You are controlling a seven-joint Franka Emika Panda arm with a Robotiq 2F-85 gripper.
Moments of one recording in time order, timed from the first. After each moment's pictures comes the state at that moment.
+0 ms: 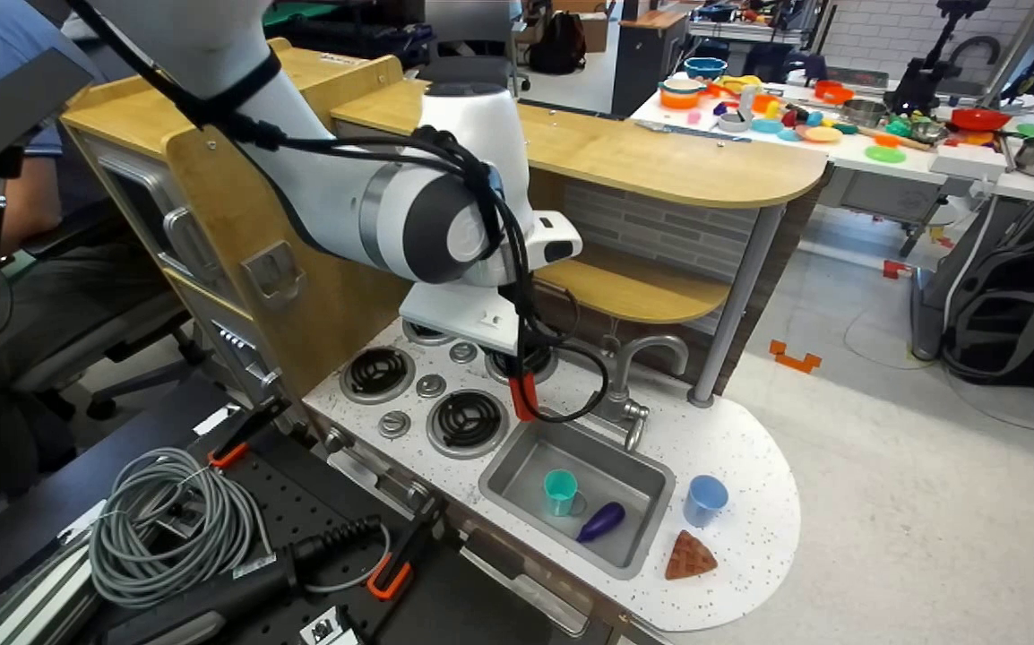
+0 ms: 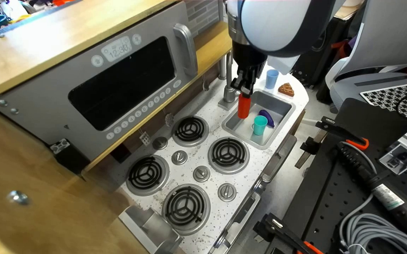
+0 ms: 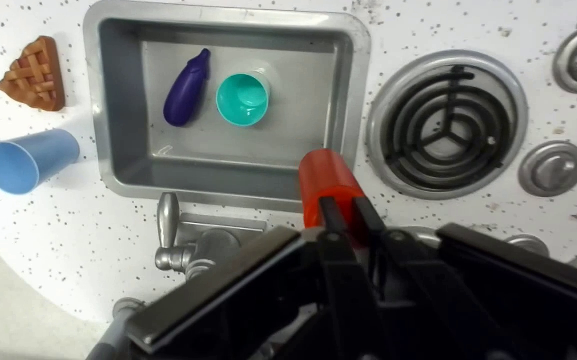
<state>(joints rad) -0.08 0.49 -0.07 -2.20 -0.18 2.75 -0.09</state>
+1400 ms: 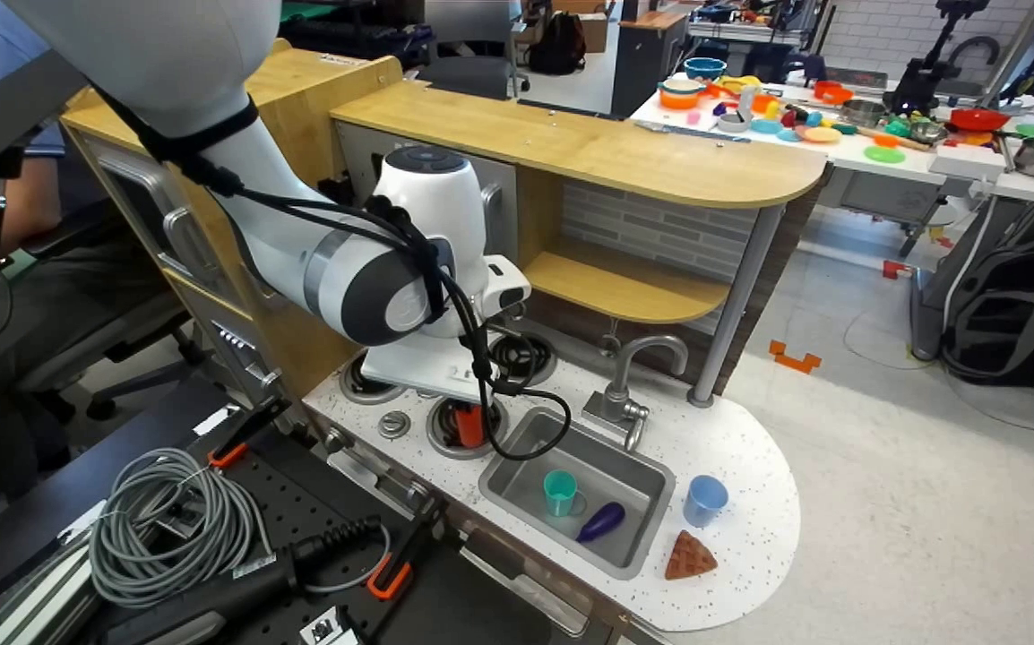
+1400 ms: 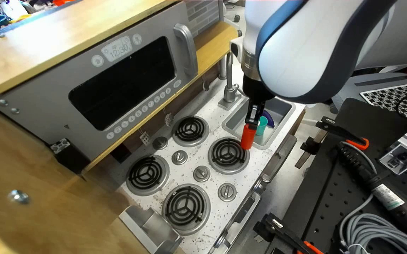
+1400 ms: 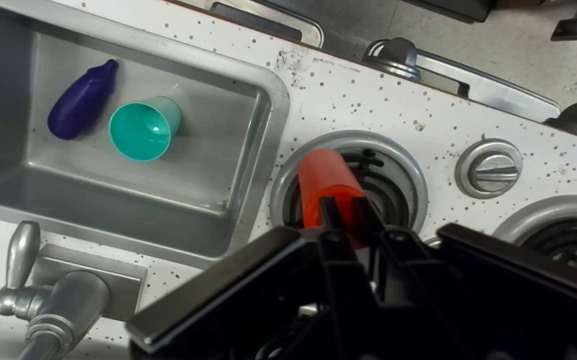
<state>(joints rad) -0.16 0.52 0.05 -2.34 -0.07 2.88 -0.39</state>
